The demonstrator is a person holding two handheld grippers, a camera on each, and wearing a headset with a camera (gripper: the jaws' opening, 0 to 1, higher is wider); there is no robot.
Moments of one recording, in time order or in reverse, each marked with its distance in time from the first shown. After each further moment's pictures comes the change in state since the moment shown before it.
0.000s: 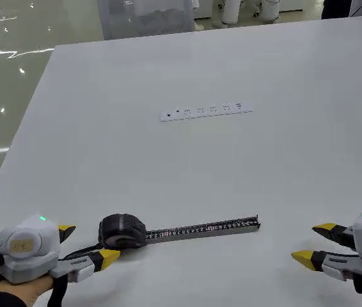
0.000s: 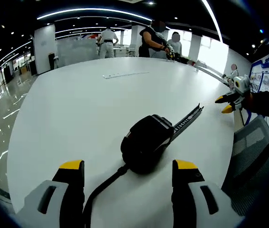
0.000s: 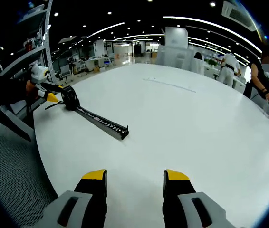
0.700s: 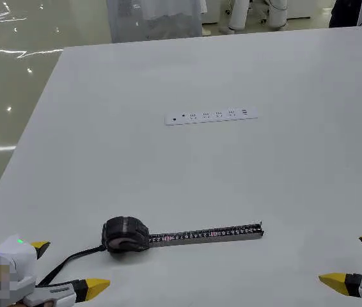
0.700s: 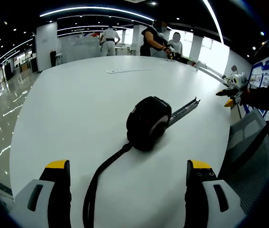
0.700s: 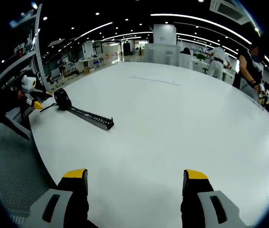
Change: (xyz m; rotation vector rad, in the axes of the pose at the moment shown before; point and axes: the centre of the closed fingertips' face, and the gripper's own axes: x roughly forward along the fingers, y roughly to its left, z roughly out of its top) left arm -0.028 0.003 -0.027 0.009 0.002 -0.014; right arm -0.029 -0.019 -0.017 0.072 0.020 -0.050
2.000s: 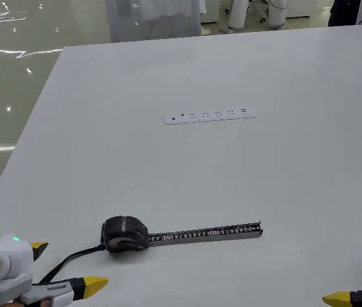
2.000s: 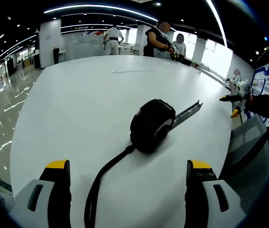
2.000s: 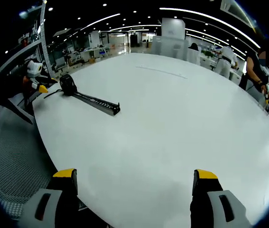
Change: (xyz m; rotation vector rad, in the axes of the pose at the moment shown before) left arm -0.001 0.004 0.008 -0.036 0.005 0.025; right arm -0.003 0.011 -0.019 -0.071 0.091 0.034
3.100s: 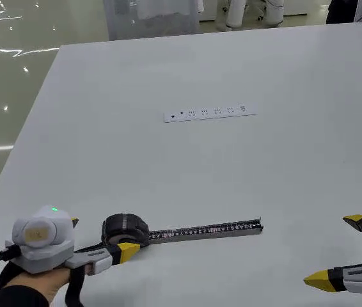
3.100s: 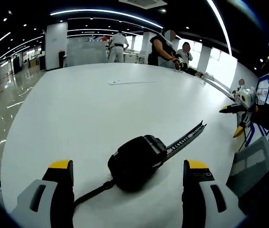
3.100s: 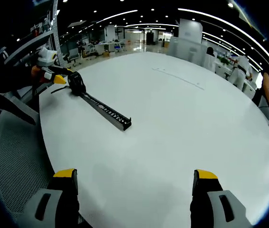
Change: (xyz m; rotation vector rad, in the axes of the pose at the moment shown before) left arm 0.046 -0.034 0.050 -0.081 -0.080 0.031; right arm 0.027 0.010 0.043 -0.138 0.041 0.079
